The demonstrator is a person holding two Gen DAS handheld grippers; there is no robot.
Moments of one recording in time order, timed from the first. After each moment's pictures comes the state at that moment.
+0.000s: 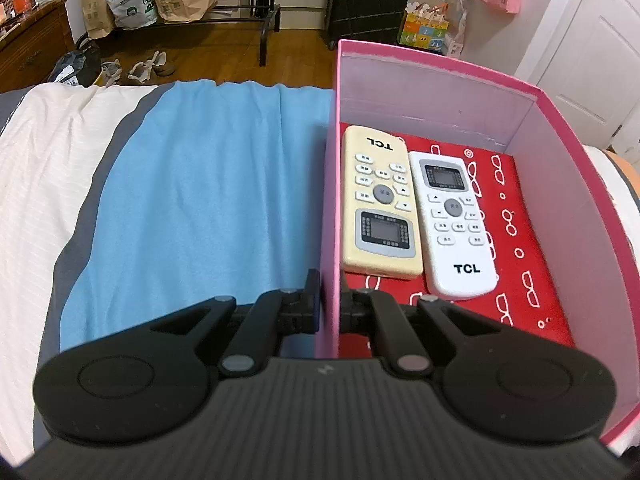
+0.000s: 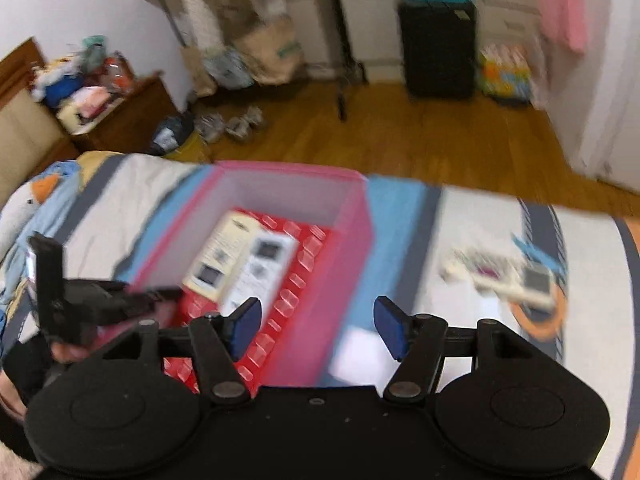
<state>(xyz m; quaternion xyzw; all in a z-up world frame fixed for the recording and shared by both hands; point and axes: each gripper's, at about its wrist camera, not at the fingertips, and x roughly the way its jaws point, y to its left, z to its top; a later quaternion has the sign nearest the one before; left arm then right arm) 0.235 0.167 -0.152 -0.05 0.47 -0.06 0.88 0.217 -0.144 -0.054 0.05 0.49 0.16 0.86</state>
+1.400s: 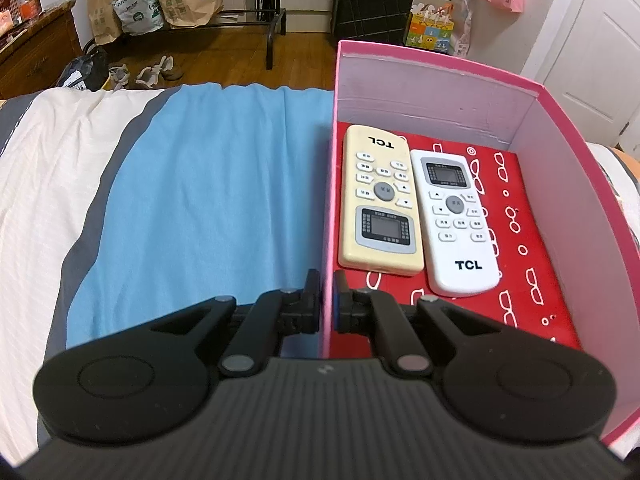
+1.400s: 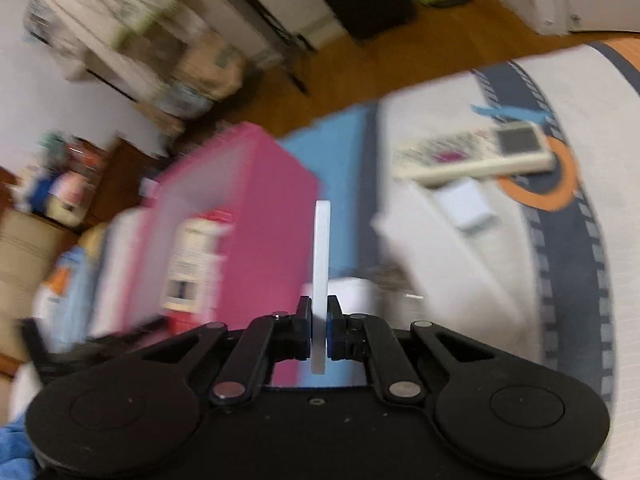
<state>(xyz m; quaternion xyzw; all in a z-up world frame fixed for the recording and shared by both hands) 0.229 0.159 -0.150 -0.03 0.47 -0.05 0.88 0.204 -0.186 -0.107 0.28 0.49 0.16 0.81</state>
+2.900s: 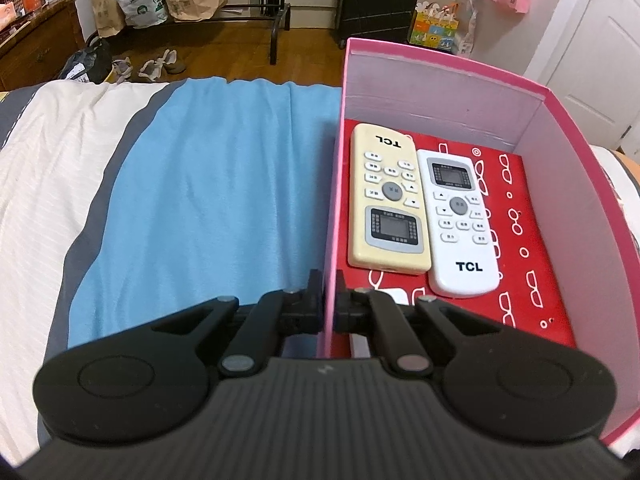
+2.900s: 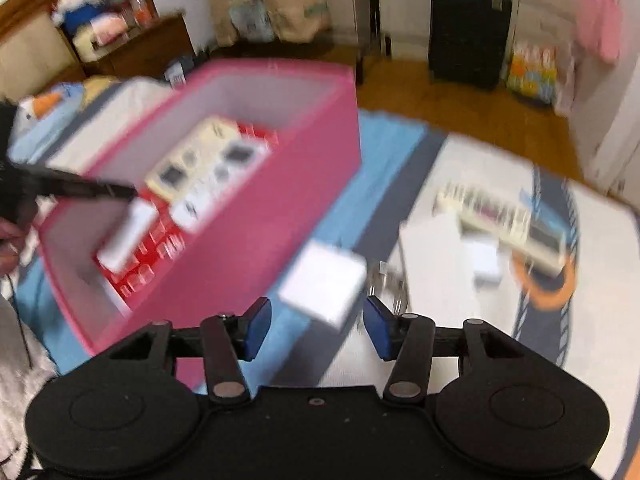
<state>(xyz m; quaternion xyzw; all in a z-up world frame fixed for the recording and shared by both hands) 0.231 0.165 -0.150 -0.04 0.47 -0.04 0.88 0.203 -0.145 -0.146 -0.05 0.51 0.21 0.83</state>
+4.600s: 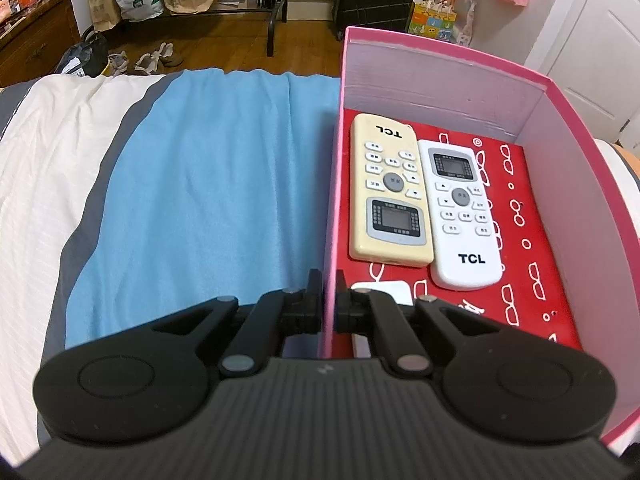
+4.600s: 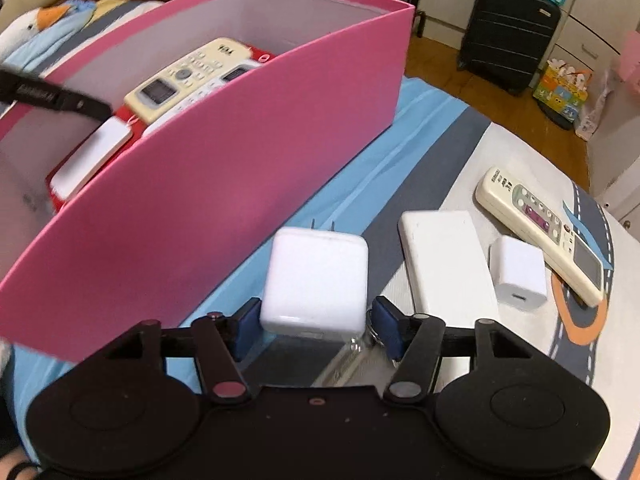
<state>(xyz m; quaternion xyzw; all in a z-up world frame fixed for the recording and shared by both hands) 0.233 0.167 -0.156 -0.04 0.48 -0.05 0.87 0.216 -0.106 -0.187 -0.14 0.51 0.22 0.82</state>
